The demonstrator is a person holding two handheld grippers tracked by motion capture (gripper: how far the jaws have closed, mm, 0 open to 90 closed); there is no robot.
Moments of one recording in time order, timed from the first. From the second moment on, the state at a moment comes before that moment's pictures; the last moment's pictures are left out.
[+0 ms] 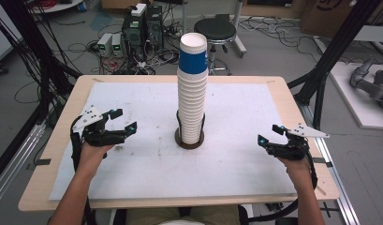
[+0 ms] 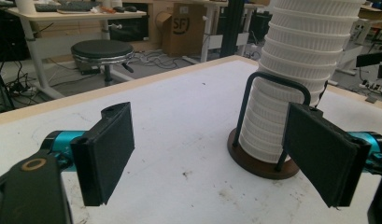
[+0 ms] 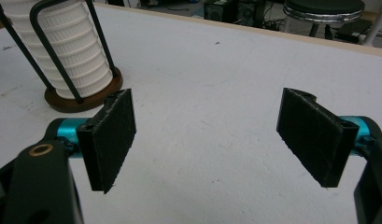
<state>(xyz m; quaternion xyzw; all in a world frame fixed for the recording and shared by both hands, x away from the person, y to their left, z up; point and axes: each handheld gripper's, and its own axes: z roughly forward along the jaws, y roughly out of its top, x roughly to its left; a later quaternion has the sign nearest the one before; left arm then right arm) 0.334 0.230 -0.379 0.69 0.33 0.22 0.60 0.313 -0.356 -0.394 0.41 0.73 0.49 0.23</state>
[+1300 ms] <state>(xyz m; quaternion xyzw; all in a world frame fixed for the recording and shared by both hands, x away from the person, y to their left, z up) 0.331 0.221 -0.377 0.69 0.30 0.21 0.62 0.312 -0.301 -0.335 0.32 0.72 0.57 0.22</state>
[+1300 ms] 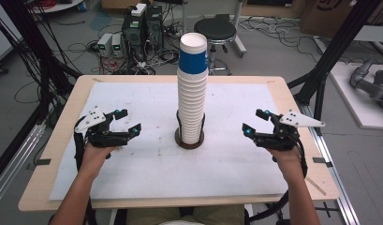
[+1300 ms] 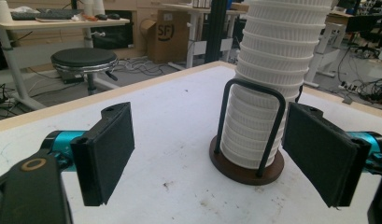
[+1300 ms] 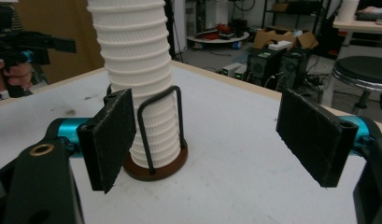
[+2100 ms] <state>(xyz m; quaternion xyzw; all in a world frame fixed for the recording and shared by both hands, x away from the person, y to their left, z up) 0.332 0.221 -0.378 0.69 0.31 0.20 0.62 0.377 -0.211 -0.253 0.20 0.77 0.59 0.16</state>
